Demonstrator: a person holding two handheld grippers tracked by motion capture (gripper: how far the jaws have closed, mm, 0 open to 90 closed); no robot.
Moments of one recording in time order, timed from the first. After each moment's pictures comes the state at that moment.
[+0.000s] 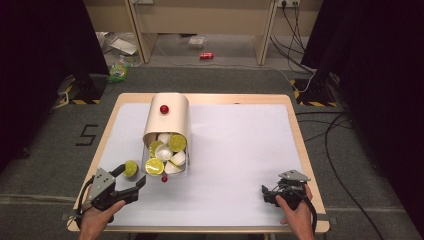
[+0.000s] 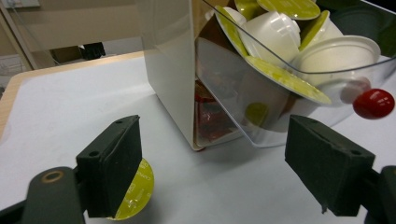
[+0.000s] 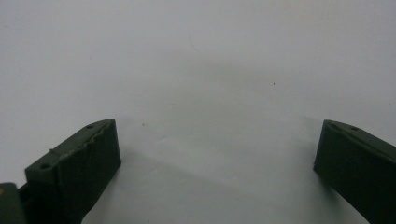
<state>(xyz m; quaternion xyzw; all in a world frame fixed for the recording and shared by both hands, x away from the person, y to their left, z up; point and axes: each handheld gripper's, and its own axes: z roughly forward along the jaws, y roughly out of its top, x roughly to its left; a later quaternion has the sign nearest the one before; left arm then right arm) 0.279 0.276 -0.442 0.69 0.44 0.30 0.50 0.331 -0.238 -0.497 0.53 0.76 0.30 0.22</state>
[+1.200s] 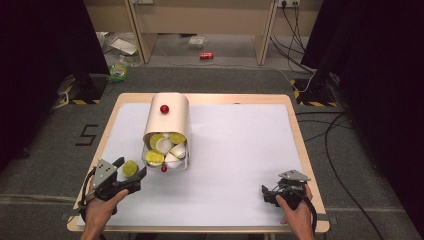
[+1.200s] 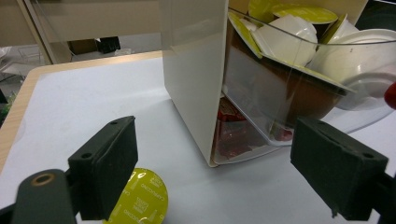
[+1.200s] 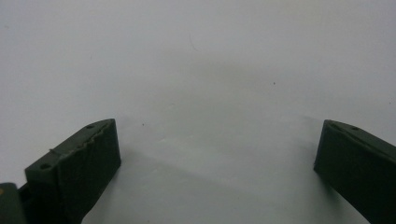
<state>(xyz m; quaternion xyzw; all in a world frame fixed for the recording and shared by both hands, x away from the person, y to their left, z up) 0.300 0.273 -0.436 0.67 0.47 0.30 0.48 0.332 -0.238 -0.497 0.53 0.76 0.30 0.22</state>
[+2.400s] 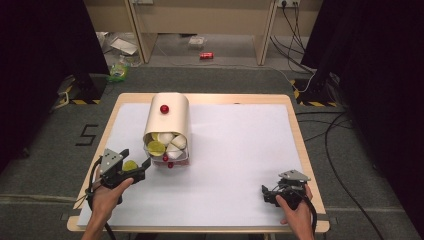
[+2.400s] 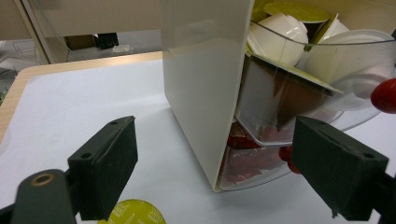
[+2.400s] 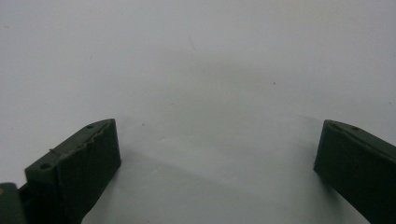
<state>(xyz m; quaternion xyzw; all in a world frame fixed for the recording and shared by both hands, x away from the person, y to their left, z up) 0.330 0.268 -0.434 0.67 0.48 0.30 0.48 0.332 -0.238 -0.497 0.53 0.76 0.30 0.22</state>
